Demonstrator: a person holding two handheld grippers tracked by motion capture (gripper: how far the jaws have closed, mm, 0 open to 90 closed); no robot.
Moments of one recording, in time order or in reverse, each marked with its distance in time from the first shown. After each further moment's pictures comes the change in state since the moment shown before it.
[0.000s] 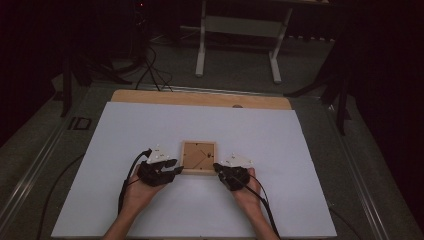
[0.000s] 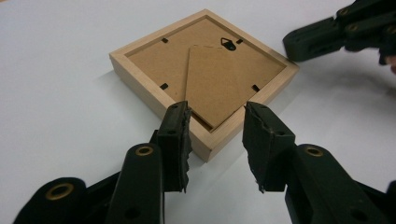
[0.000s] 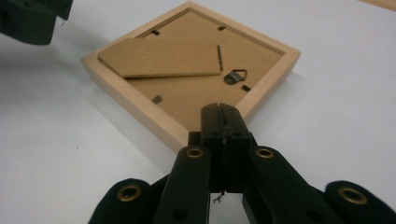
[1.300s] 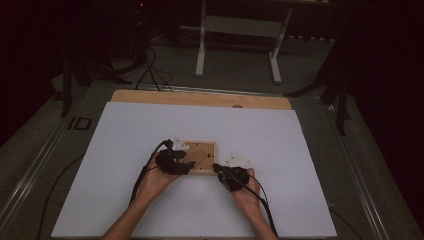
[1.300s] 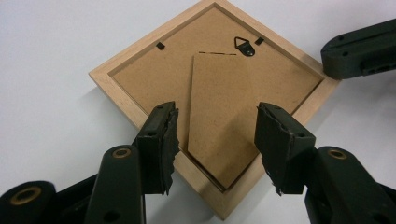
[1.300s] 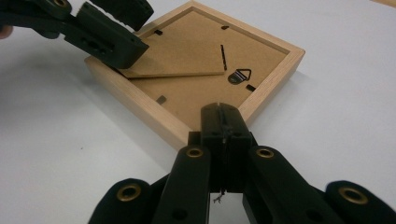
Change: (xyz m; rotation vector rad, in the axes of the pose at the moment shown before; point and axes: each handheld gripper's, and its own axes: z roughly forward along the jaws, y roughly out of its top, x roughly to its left) left arm -0.002 0.035 0.047 0.158 0.043 0.046; right arm 0.002 0.000 0.000 0.001 0.006 0.012
